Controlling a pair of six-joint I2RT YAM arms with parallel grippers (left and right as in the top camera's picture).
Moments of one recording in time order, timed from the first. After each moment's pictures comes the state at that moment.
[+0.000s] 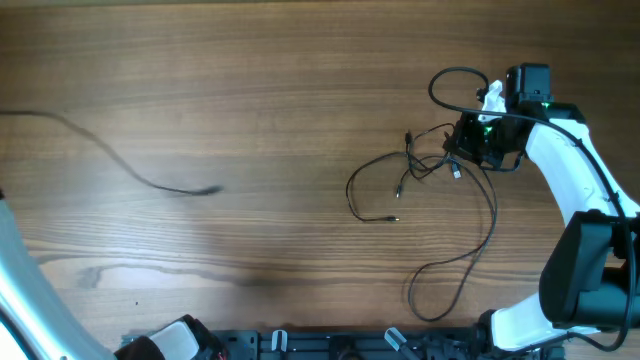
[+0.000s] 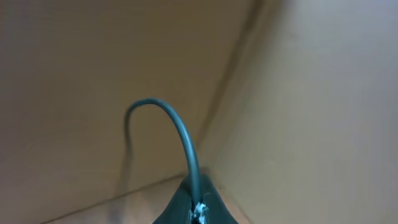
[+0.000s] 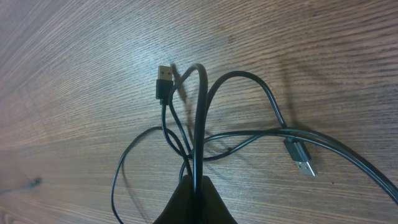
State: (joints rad) left arm 0.54 1.40 1.89 -0.63 -0.40 -0.37; right arm -0.08 1.72 1.18 -0.76 -0.43 0.31
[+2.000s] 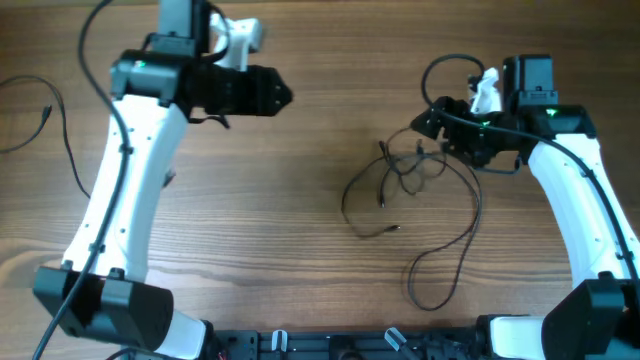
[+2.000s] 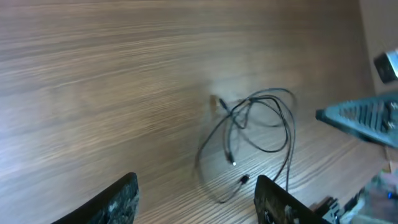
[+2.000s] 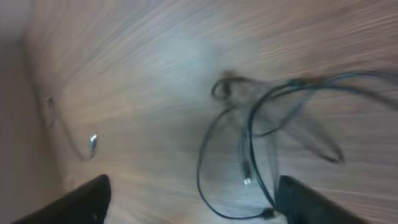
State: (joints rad) left arm -0.19 1.68 1.70 -1.08 0.49 -0.10; right arm 0.00 1.54 1.23 -0.85 -0.53 0.47
